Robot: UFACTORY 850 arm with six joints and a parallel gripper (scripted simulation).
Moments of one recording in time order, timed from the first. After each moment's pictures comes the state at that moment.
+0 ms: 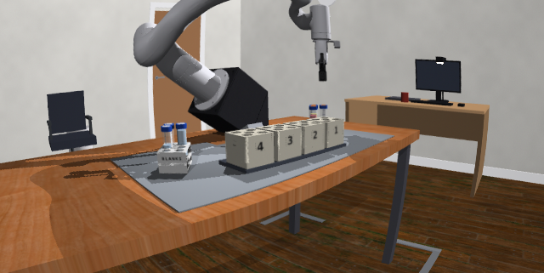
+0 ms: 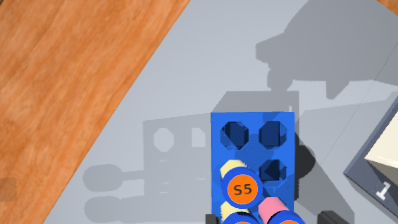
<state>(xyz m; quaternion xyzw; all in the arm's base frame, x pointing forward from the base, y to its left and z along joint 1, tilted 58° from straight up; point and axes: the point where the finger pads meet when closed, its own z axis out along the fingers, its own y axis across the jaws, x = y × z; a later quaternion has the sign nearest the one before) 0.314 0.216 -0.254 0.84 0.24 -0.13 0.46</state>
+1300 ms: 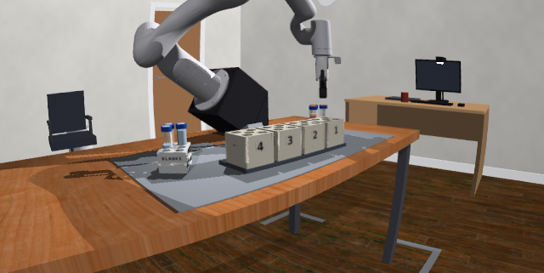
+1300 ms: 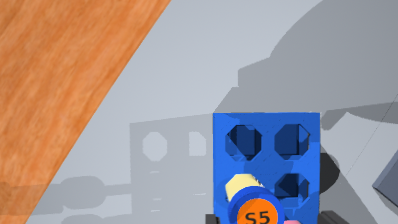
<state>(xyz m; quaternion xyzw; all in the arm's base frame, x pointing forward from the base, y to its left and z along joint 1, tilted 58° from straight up) 0.315 0.157 -0.291 0.84 0.24 -0.13 0.46</state>
